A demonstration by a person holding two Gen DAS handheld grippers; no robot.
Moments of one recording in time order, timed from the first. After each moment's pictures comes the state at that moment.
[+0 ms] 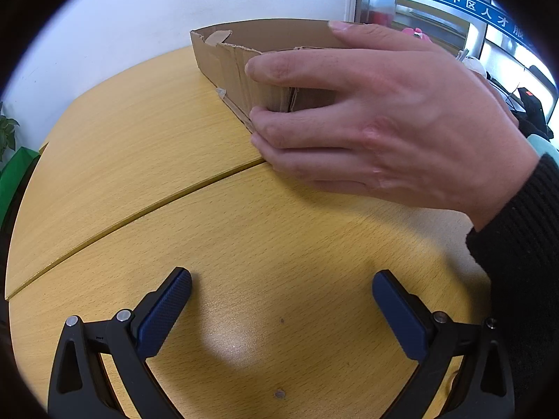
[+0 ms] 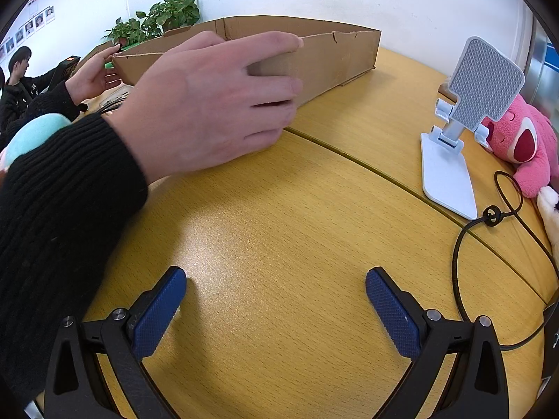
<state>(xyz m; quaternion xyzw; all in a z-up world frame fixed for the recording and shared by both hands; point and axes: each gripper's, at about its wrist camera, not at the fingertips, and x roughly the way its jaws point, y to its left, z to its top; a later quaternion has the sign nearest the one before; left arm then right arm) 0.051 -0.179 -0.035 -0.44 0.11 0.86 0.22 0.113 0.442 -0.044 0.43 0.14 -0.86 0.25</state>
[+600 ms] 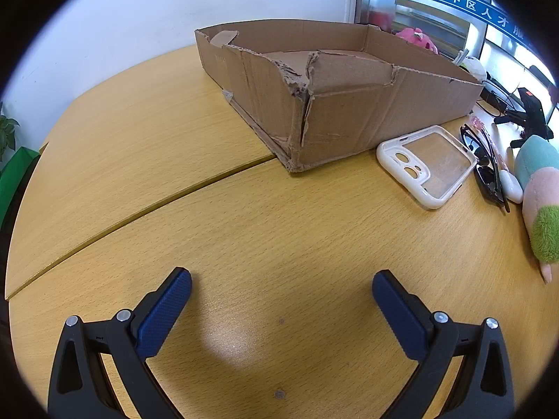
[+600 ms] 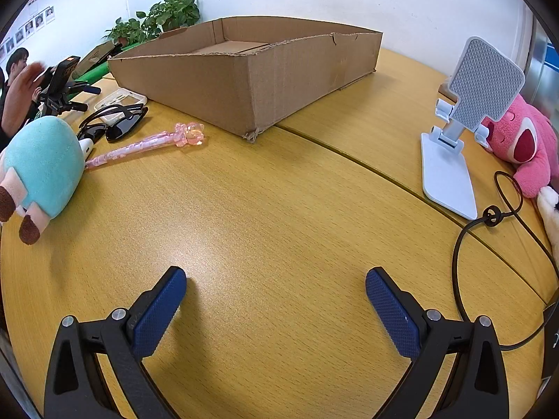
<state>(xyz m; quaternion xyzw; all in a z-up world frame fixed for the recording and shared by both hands) 0.052 -0.179 -0.035 -0.44 0.11 0.86 0.22 0.113 0.441 -0.043 0.43 0.14 -0.86 0.25</state>
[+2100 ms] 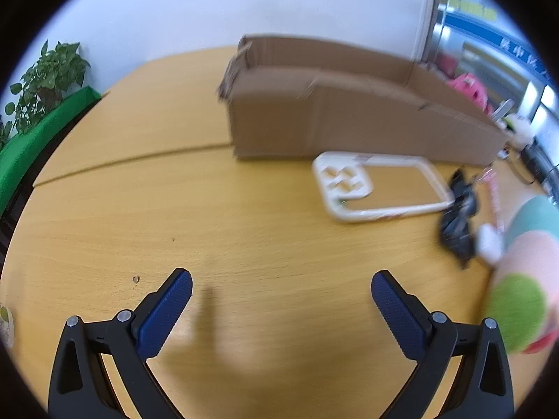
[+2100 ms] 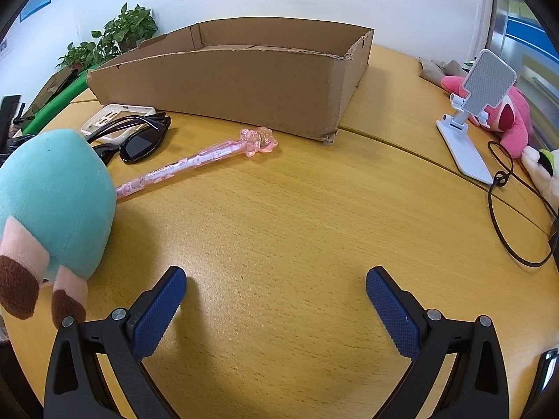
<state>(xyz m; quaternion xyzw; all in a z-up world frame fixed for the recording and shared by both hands) 0.137 -0.083 -0.018 -0.41 0.00 0.91 0.07 0.151 0.339 -0.043 0.44 0.09 -0.88 0.14</state>
